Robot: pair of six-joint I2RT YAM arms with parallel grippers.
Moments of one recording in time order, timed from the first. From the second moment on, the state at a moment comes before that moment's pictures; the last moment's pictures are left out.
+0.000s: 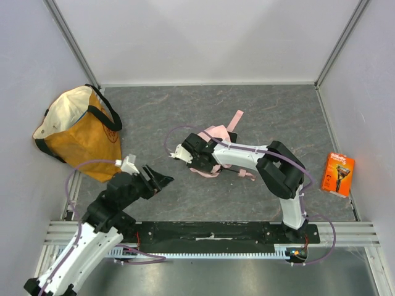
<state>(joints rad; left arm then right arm) -0.54 0.24 0.44 -0.63 0.04 -1.01 0.94 2.01 1.37 -0.58 0.14 -0.42</state>
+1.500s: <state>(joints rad) -0.42 1.26 0.13 0.71 0.26 -1.44 0.88 1.94 1.29 -0.48 0.00 -0.43</state>
